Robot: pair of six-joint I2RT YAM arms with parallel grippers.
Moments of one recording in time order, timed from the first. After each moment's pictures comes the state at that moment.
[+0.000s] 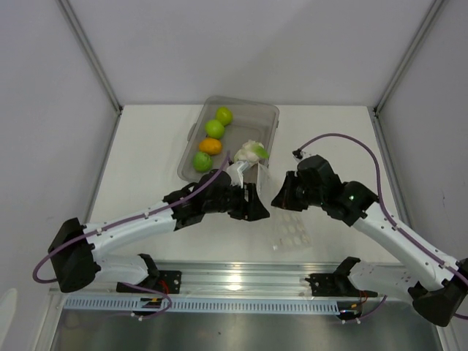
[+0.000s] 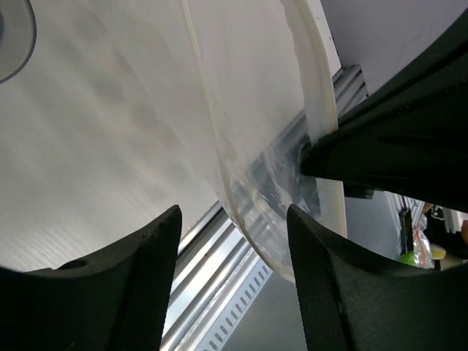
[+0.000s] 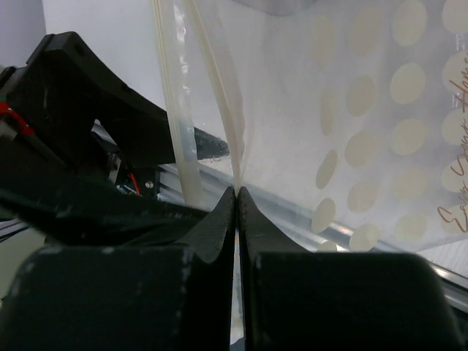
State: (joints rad) left arm -0.96 1.24 0.87 -0.14 0.21 -0.77; right arm 0.76 1.04 1.08 -0.77 -0.07 0.79
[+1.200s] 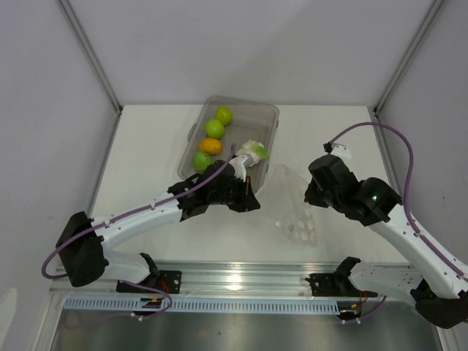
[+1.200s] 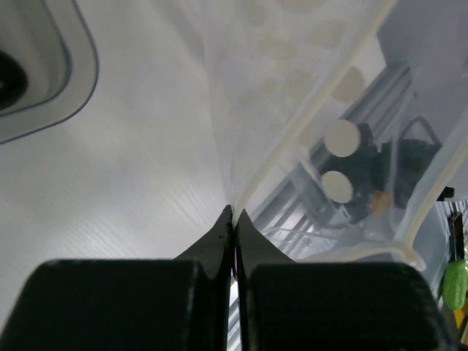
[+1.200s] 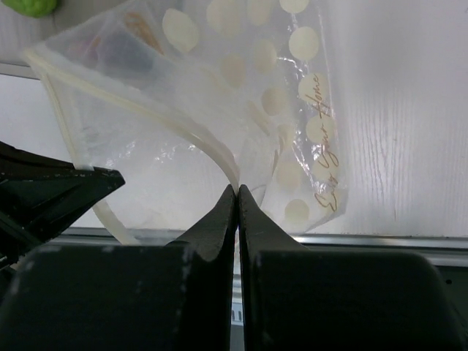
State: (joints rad) left arm -0.91 1.30 0.93 -0.23 0.18 -0.65; right arm 0.79 1.00 1.29 -1.14 0.40 0.82
